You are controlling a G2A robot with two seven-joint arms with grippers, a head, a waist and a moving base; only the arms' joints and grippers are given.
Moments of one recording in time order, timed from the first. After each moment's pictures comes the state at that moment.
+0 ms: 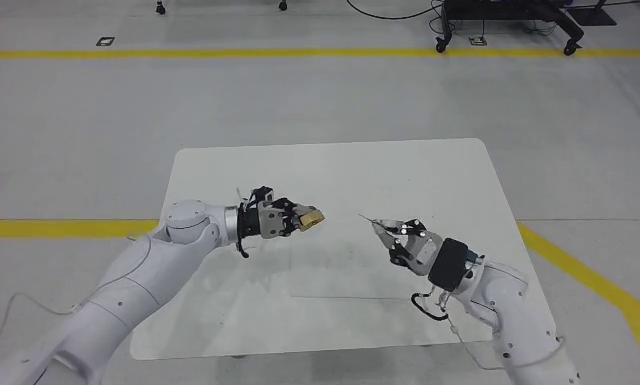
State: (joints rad) left arm 0.55 -1.10 -0.58 -1.02 -1.12 0.25 -0.95; right arm -1.32 -1.04 1.36 -1.75 -1.55 -0.73 -0.50
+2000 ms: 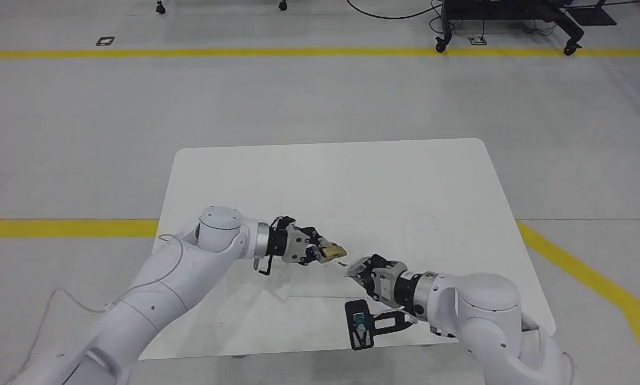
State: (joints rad) left arm 0.56 -1.21 -0.56 -1.00 -0.97 0.50 -0.94; right arm -1.29 -1.01 1.20 -2.18 -2.06 -1.01 0.19
